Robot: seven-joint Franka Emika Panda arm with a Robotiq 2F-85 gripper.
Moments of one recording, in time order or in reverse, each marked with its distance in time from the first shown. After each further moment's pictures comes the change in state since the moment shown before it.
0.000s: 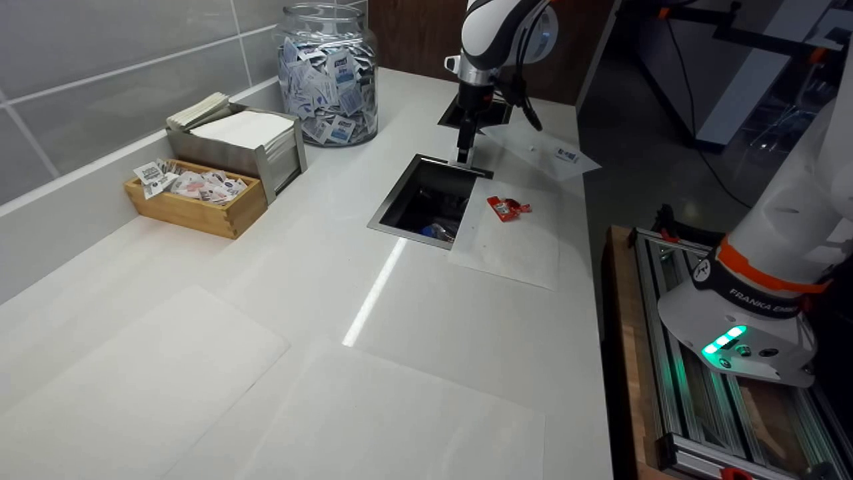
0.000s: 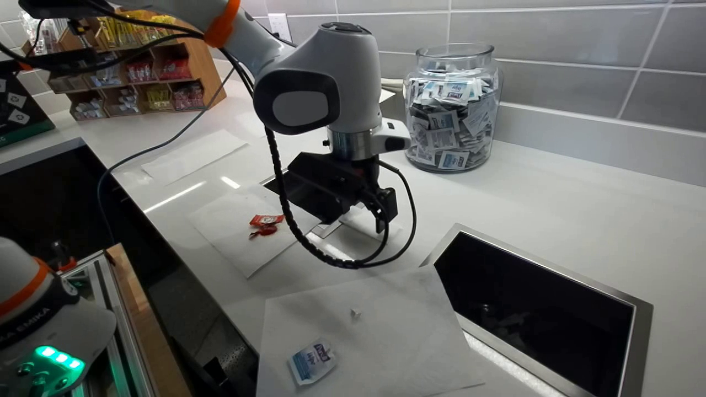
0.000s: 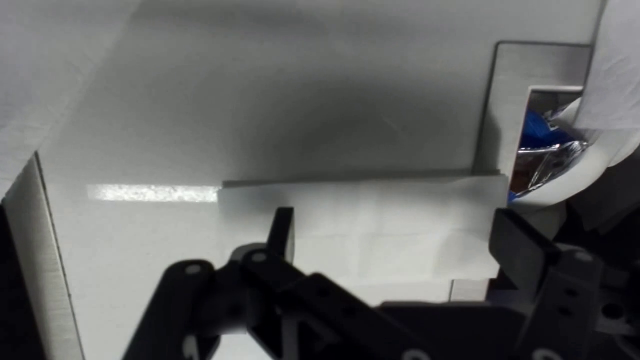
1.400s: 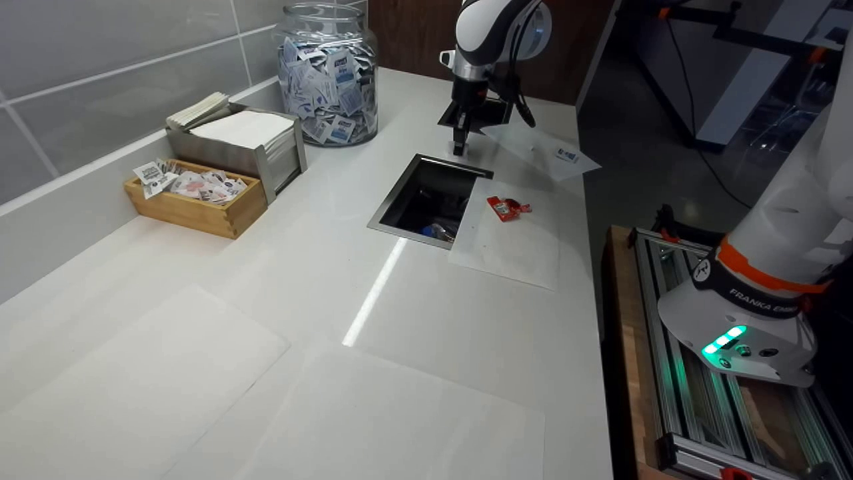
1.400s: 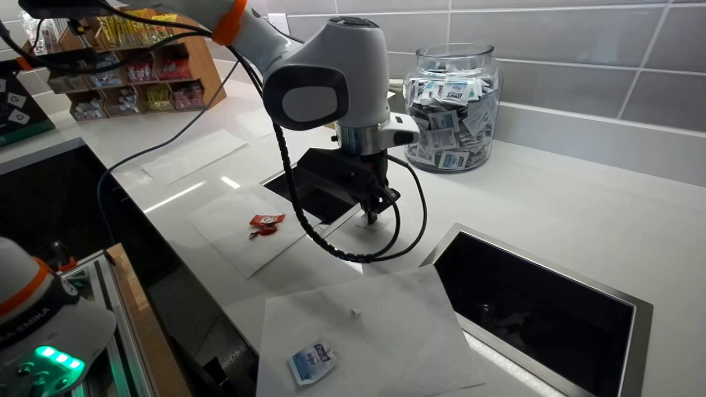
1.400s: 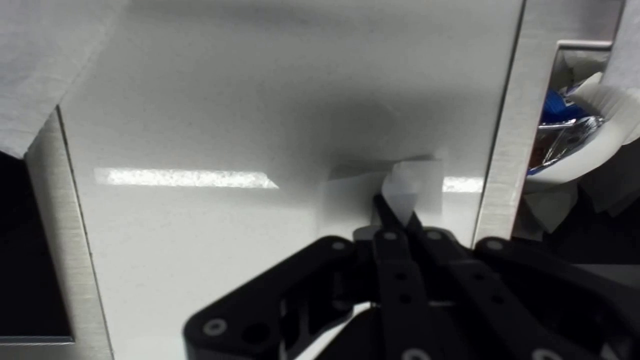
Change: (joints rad) arm -0.018 0.022 0.017 0.048 0.000 0.000 0.000
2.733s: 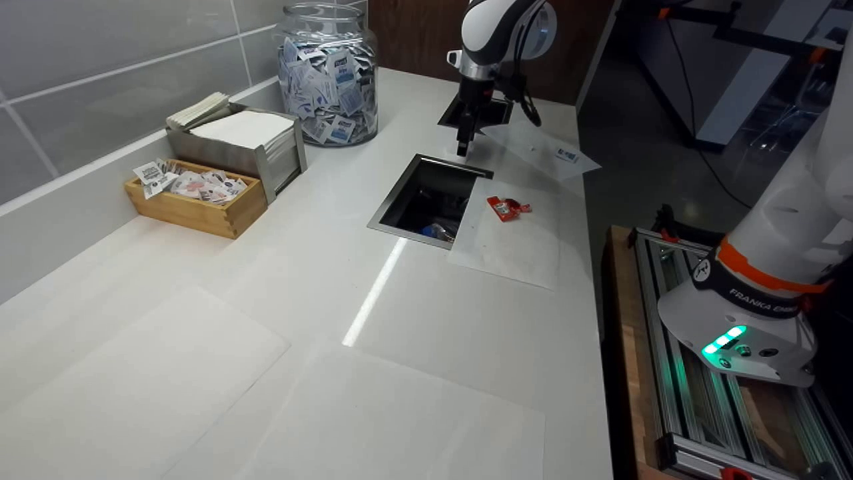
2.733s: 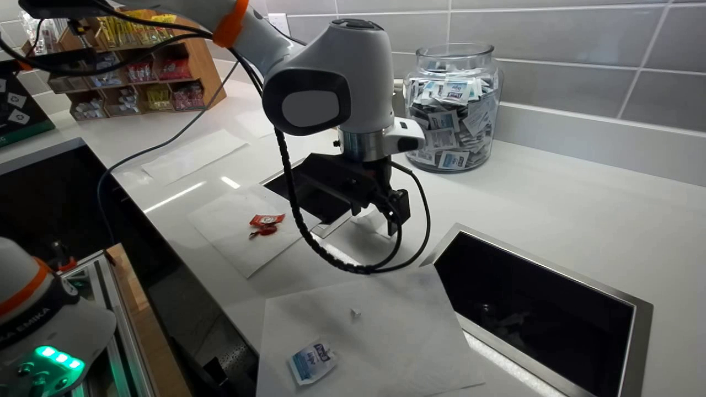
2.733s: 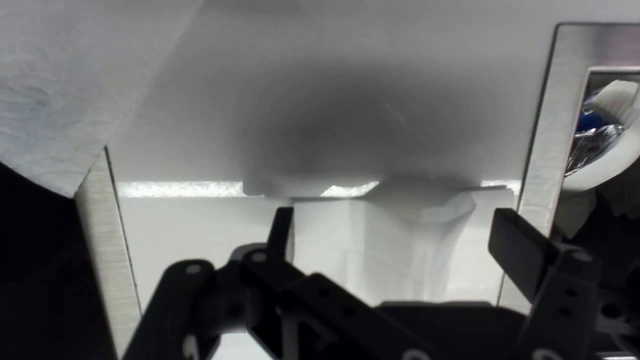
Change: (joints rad) arm -0.022 0.001 -0.013 -0.004 -0.004 0.000 0.002
